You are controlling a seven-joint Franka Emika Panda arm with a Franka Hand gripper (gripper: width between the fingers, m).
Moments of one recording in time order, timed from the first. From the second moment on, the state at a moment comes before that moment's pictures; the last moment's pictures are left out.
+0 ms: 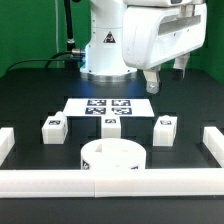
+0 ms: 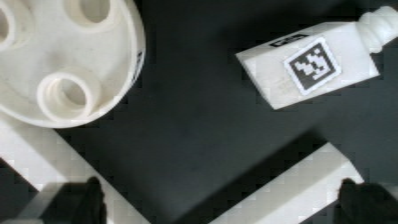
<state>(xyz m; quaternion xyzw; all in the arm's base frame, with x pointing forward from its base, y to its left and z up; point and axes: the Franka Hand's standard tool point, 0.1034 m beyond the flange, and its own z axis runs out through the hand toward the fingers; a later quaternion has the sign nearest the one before) 0.564 0.053 0.120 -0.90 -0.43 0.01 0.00</state>
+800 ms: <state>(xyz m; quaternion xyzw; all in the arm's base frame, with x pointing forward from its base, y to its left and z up) 0.564 0.035 0.094 -0.89 -0.46 0.00 0.00</state>
